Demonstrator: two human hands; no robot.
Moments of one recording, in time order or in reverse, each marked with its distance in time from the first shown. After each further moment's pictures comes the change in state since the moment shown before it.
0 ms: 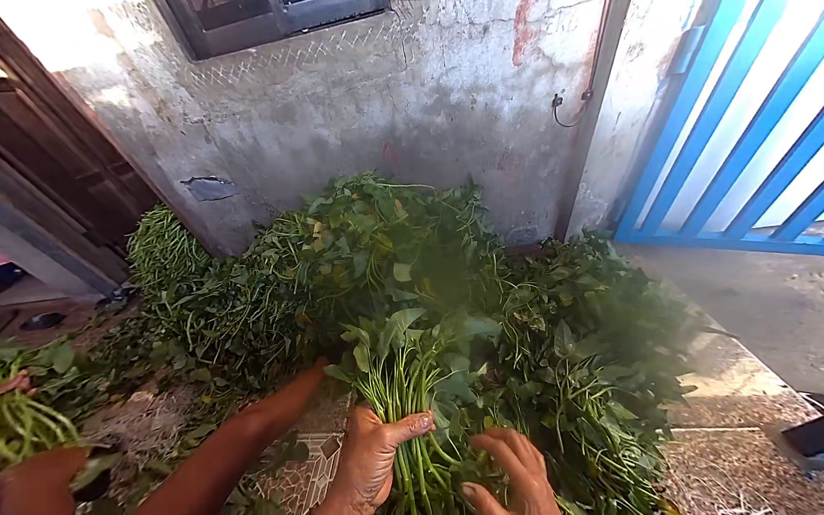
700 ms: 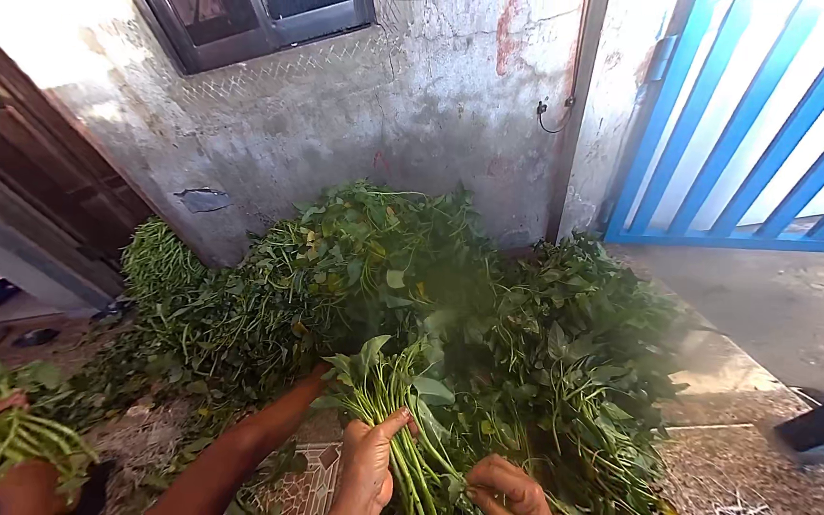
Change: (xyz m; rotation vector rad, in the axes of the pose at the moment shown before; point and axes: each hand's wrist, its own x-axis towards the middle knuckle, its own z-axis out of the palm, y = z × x) left_hand 0.010 -0.018 0.007 0.047 0.352 -0.133; right_hand -0.014 0.027 0.014 0.386 -0.006 -0.007
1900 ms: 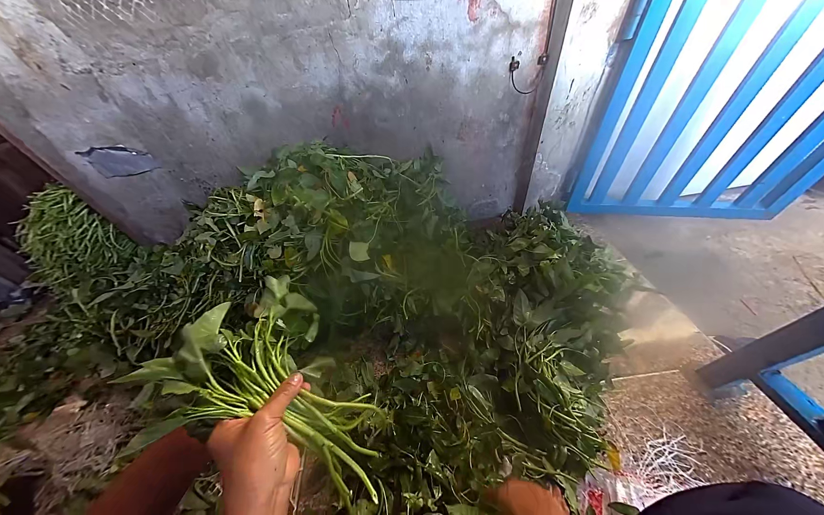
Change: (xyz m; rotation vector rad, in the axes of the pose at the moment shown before) left_hand 0.013 0.045 -0.023 -0.058 0.344 0.395; right_hand -0.032 0.013 -0.037 -0.810 -0.789 0.865
